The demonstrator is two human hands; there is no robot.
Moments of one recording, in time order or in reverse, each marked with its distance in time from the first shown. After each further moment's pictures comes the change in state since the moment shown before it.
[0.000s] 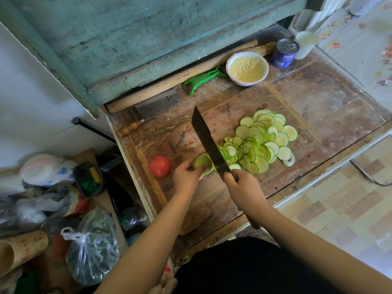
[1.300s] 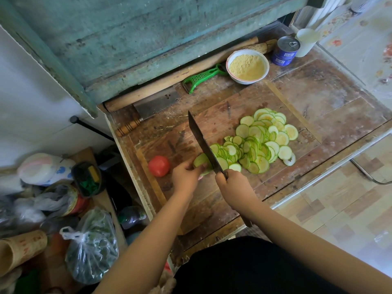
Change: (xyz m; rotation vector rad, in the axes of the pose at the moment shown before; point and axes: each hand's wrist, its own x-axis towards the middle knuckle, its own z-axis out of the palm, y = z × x) left_hand 0.004 -0.001 0.002 -0.030 0.025 0.006; right_hand 0.008 -0.016 0.010 -0.093 -0.110 0.076
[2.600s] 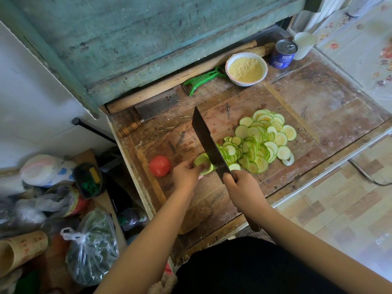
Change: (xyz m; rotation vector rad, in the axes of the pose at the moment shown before) left_hand -0.007 0.013 0.002 -0.169 0.000 -0.109; right_hand -0.015 0.014 -0.007 0.119 0.102 -0.092
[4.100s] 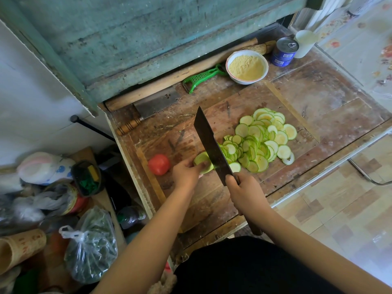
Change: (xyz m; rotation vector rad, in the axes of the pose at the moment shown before) left_hand 0.002 -0.002 0.001 0.014 -0.010 0.002; right_hand -0.004 0.007 0.000 0.030 -0.005 0.033
